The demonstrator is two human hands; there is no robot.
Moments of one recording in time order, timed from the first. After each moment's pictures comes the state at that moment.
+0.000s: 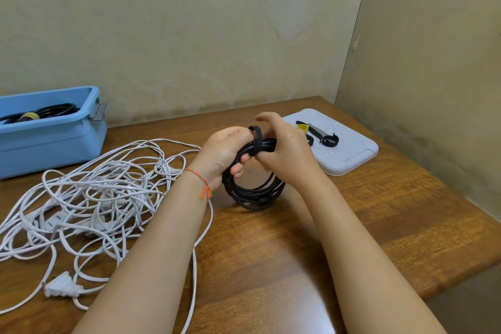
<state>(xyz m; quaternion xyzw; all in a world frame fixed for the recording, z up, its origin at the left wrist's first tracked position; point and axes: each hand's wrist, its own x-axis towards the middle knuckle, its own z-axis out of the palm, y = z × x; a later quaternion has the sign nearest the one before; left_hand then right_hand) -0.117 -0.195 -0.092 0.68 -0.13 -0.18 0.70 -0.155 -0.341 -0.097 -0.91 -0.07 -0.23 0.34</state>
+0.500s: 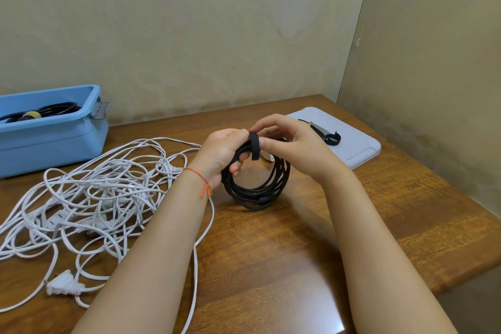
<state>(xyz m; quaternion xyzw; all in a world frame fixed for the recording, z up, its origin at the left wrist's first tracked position) -0.114 -0.191 -0.094 0.68 -0.10 -0.17 0.70 -0.171 -0.359 -0.076 -0.83 -0.13 -0.10 0.53</state>
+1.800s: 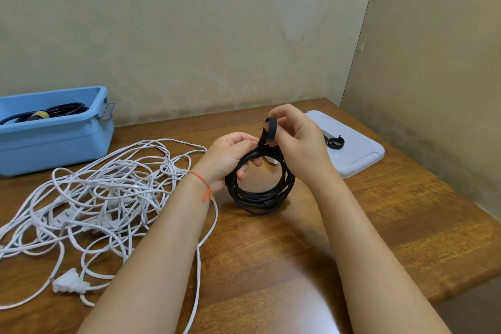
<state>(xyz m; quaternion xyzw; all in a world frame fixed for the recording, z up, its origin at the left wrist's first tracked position) -0.108 -0.187 -0.104 0.69 -0.15 -0.19 0.69 -0.173 -0.337 -0.075 -0.81 -0.07 -0.25 0.53</state>
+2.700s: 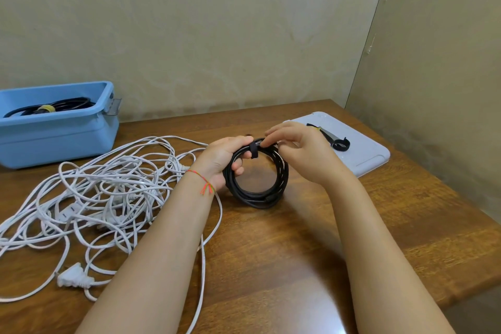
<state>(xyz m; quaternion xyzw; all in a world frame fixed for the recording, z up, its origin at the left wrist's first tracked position) -0.093 -0.178 -0.114 0.59 -0.03 -0.22 0.77 -0.162 -0.354 -0.082 -0.89 -0.10 -0.14 0.42</state>
